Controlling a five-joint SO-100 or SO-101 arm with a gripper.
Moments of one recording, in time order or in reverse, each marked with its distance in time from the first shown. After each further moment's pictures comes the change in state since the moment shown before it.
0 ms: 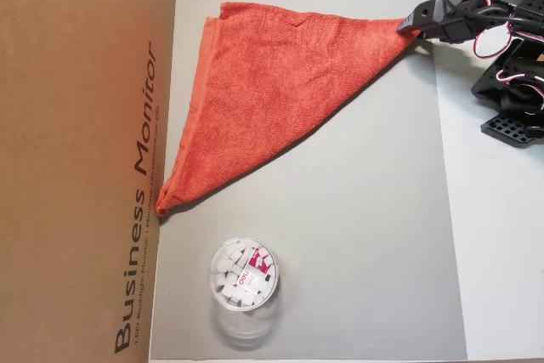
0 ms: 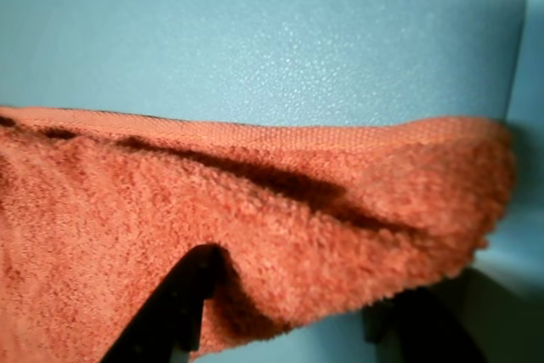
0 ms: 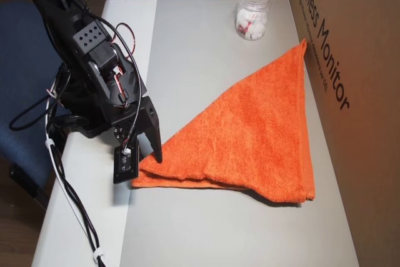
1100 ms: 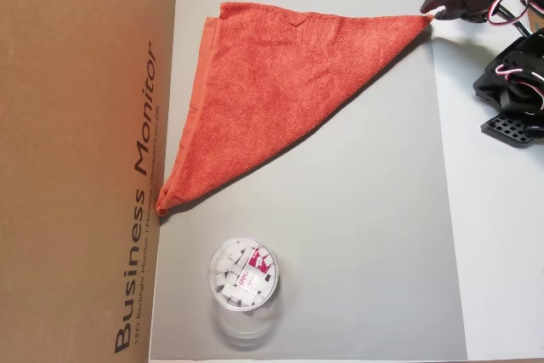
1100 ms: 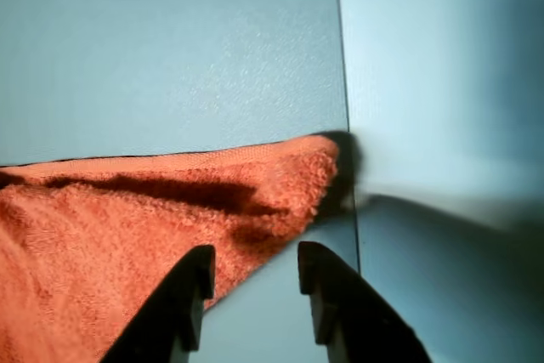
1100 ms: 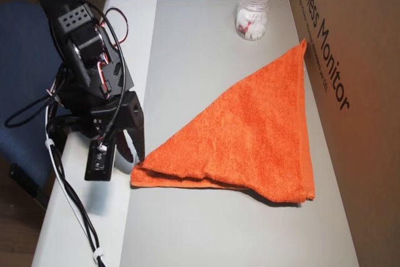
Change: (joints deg) arm 8.9 0.2 -13.8 20.7 -0.4
